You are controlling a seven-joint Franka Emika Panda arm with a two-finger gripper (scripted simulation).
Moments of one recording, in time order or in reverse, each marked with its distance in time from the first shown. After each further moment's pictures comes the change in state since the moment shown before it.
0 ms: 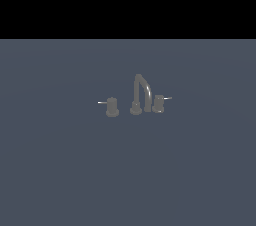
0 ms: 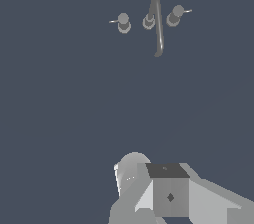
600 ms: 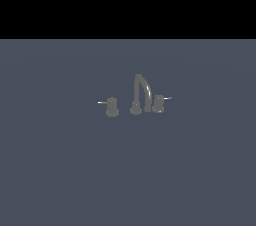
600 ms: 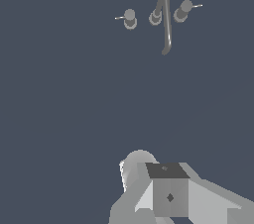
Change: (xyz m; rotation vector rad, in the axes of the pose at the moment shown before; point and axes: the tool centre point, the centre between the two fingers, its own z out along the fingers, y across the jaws) arm 0.001 -0.012 0.004 0.025 -0.021 -0.004
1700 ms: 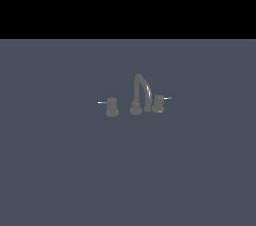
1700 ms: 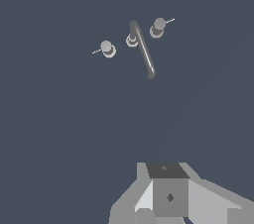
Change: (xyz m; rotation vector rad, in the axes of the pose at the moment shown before) arm 0.091 0.020 0.014 0.000 0.019 0.259
